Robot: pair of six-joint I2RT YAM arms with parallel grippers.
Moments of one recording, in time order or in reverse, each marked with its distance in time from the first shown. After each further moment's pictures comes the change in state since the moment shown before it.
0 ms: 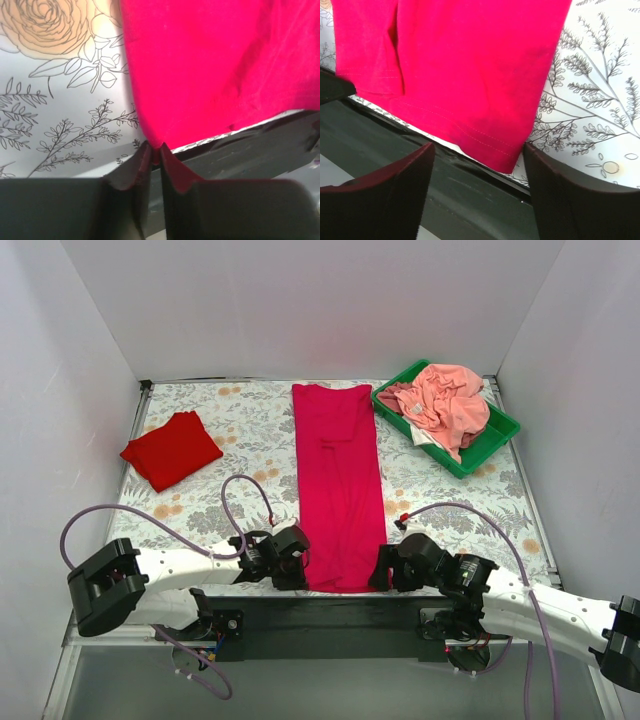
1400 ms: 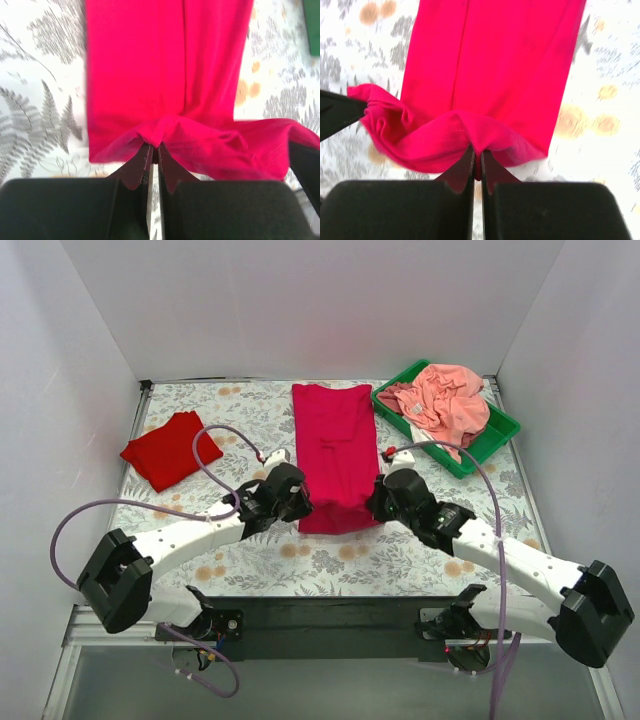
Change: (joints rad) left arm 0.275 0.087 0.304 0.079 -0.201 0.169; right arm -0.220 0.381 0.389 0.225 0.166 -0.355
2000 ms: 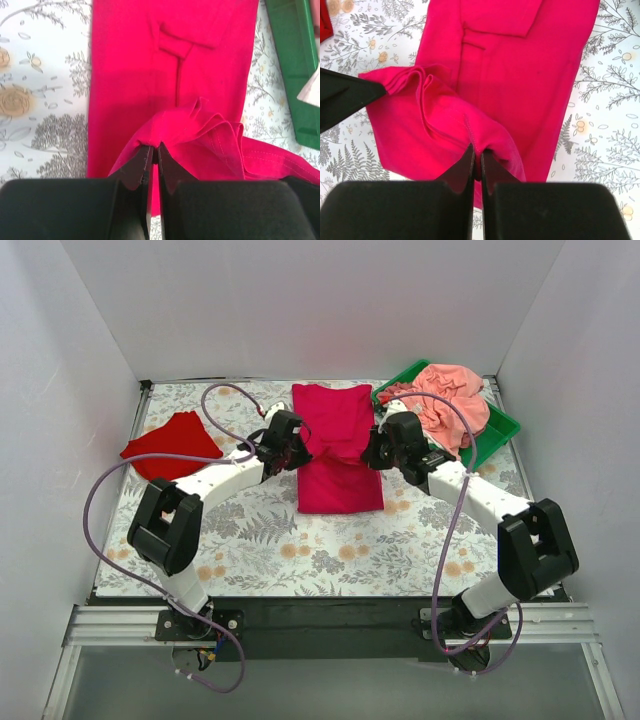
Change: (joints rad) left arm 0.253 0.394 0.371 0.072 0.064 0.140; right arm -0.301 0.425 0.336 0.140 -0.266 -0.164
